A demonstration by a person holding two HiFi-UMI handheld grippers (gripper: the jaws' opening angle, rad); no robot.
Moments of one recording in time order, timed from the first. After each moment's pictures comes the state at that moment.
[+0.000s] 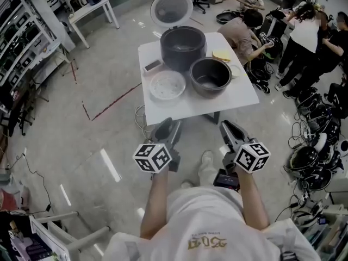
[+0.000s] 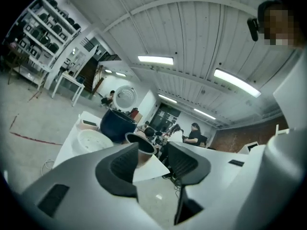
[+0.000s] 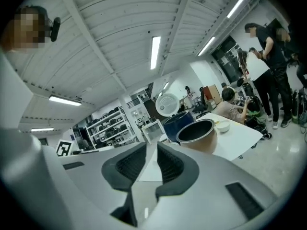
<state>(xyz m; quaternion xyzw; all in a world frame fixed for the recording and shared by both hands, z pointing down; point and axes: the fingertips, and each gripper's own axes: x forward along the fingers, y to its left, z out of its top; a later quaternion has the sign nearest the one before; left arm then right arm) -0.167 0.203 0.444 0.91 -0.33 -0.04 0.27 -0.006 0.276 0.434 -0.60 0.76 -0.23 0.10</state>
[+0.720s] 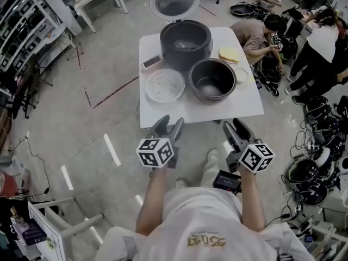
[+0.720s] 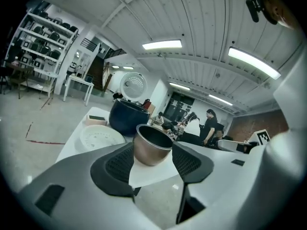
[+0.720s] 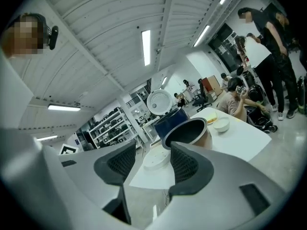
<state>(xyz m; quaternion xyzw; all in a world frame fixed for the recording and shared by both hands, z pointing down) -0.100 0.132 0.498 0.88 -0.39 0.05 0.27 0.087 0.202 0.472 -0.57 0.77 -0.28 0.11</state>
